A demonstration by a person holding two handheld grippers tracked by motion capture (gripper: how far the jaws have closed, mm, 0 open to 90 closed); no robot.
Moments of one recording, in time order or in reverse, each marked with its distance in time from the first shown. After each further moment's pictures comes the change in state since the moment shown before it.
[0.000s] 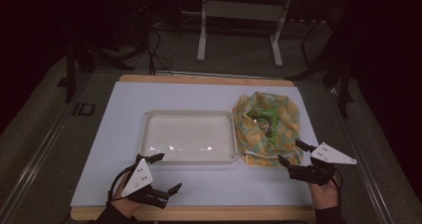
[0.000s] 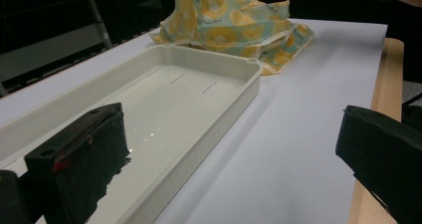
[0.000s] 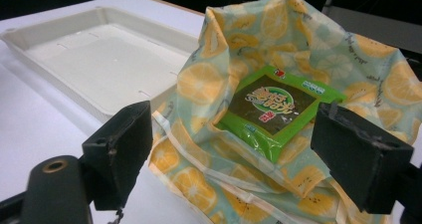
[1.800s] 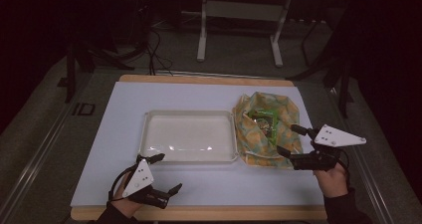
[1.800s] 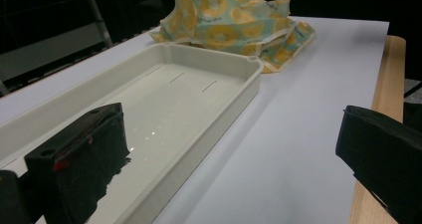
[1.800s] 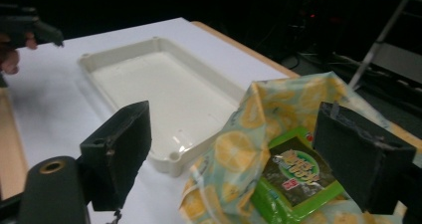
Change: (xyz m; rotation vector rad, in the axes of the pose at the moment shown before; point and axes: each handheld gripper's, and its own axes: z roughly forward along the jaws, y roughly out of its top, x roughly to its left) left arm -0.002 0.000 0.001 0.003 0.003 0.003; right arm 0.002 0.072 -0.010 -0.036 0.170 -0.114
